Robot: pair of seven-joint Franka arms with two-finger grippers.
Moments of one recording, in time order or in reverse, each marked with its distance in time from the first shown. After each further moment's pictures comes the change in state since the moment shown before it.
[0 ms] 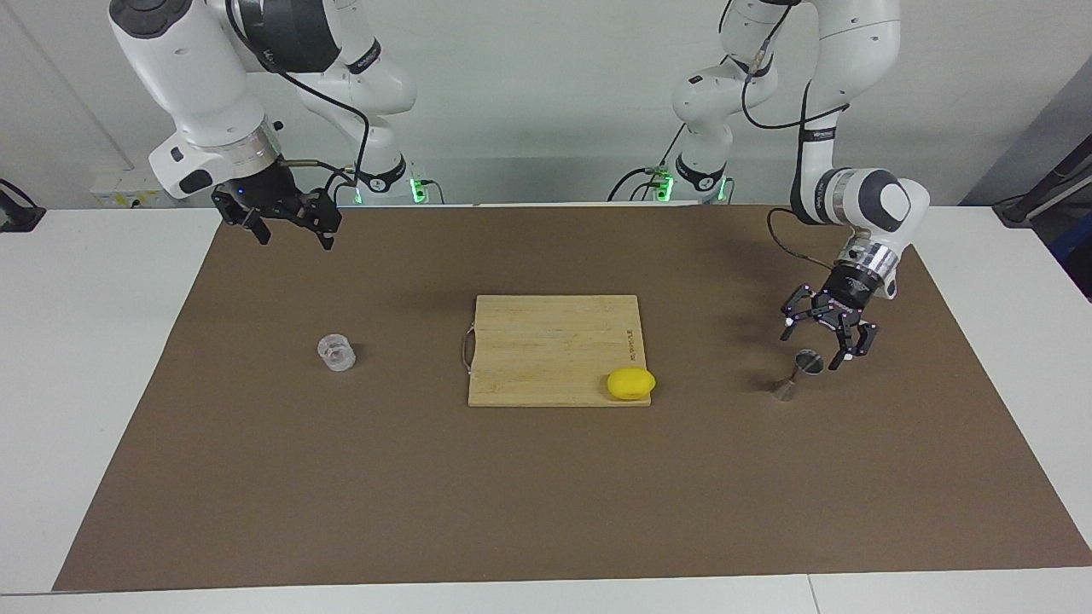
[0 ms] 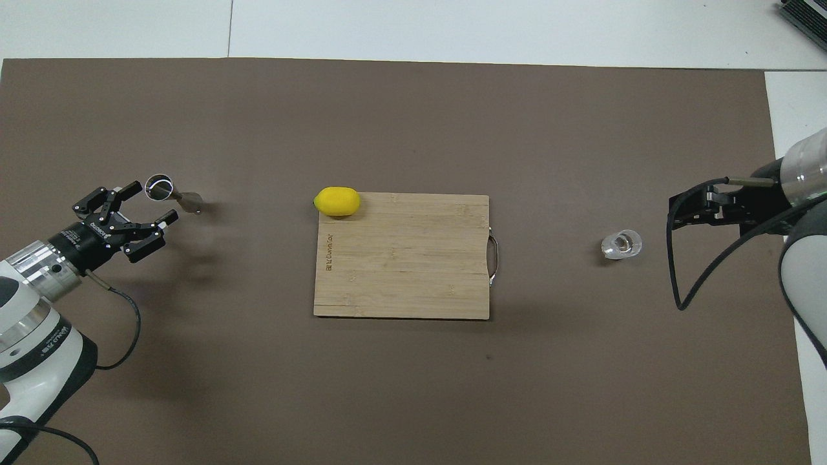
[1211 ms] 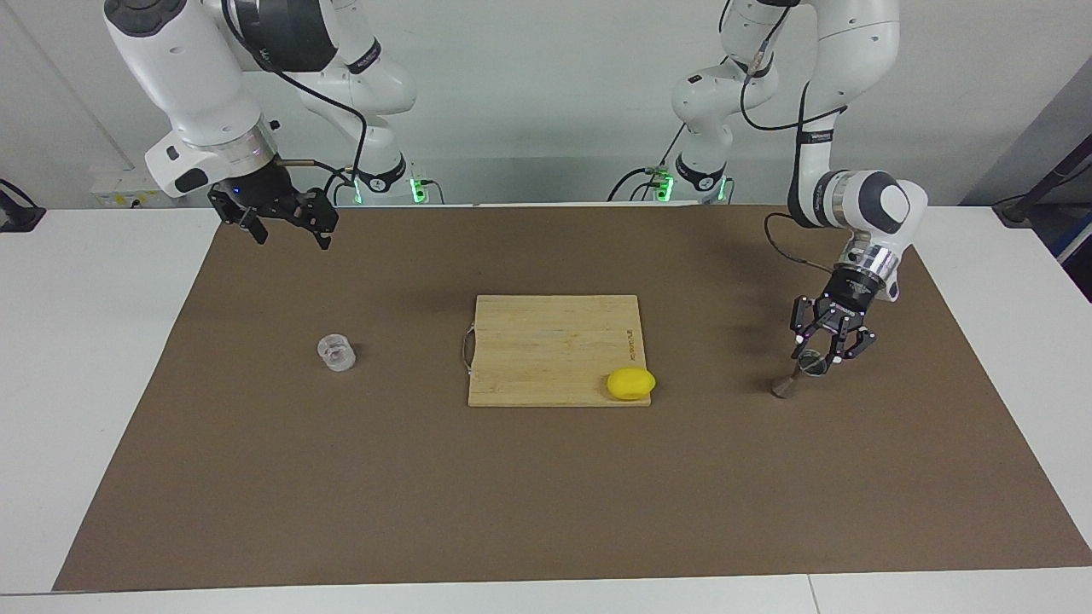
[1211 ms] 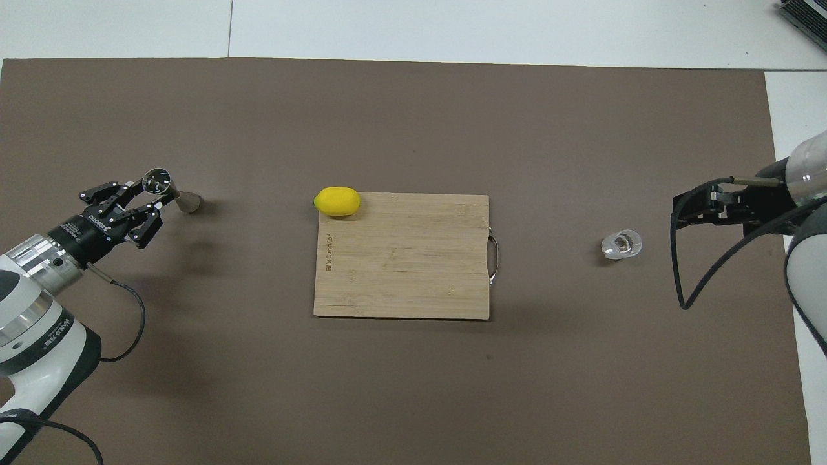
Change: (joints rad) left arm -0.020 0.009 0.005 0.030 -0.028 0.030 0.038; right arm -0.003 -0.002 -0.004 0.000 0.000 0.000 0.000
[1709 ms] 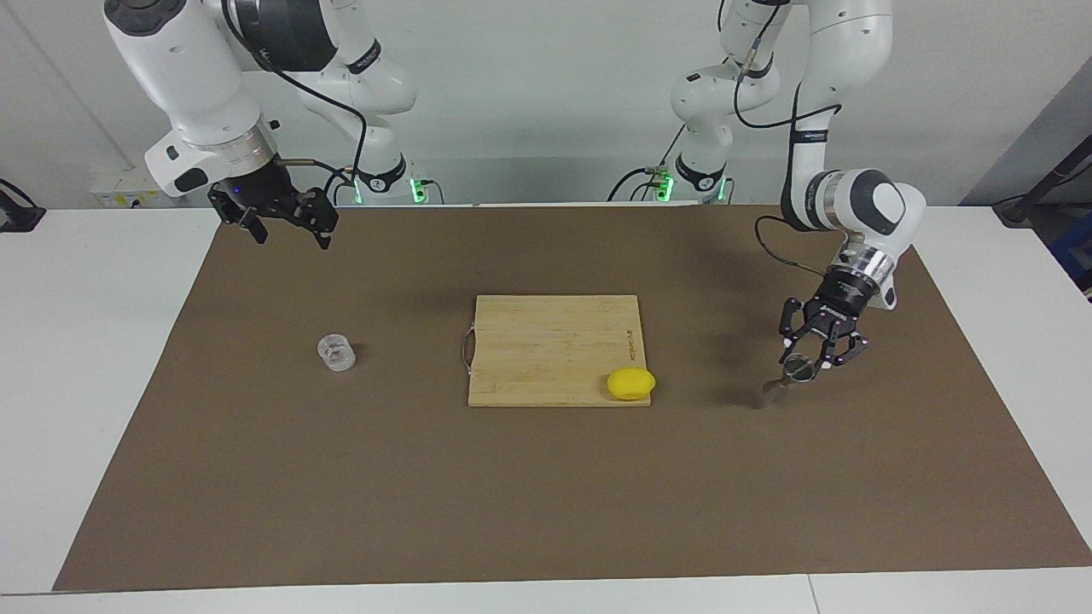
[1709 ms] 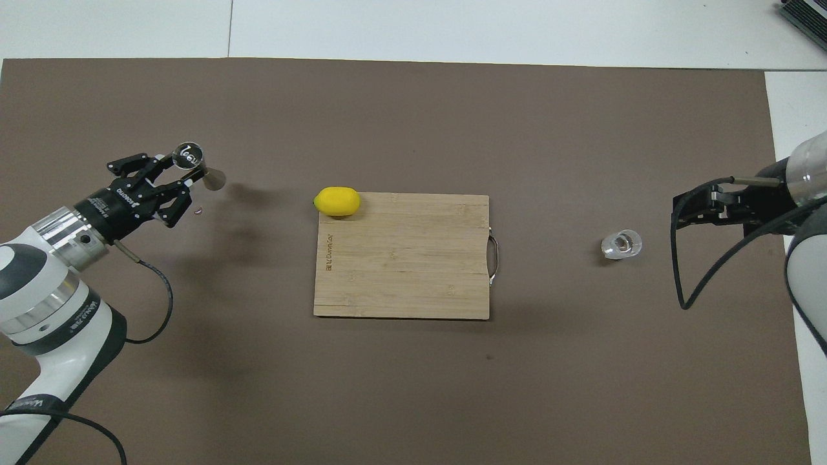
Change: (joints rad) left arm -0.128 0.000 -0.020 0.075 -0.057 -0.001 0.016; right arm 0.000 0.000 0.000 0.000 0.000 0.000 0.000
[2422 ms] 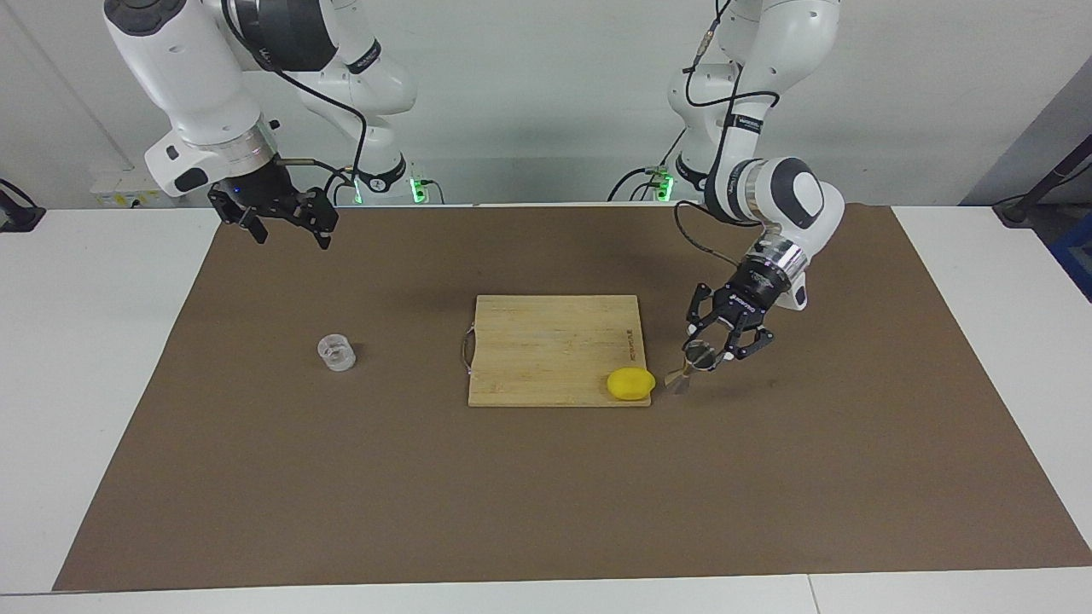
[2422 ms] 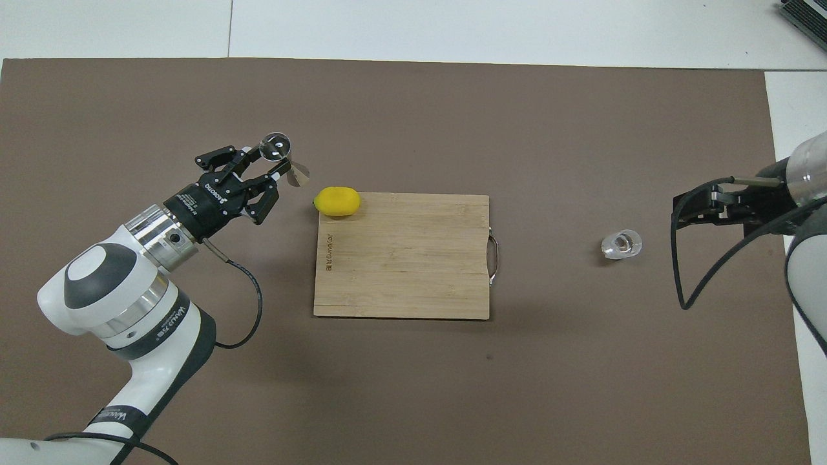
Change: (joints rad) left arm -0.259 -0.039 -0.003 0.009 -0.287 0.101 0.014; right arm 0.000 0.000 0.000 0.000 0.000 0.000 0.000
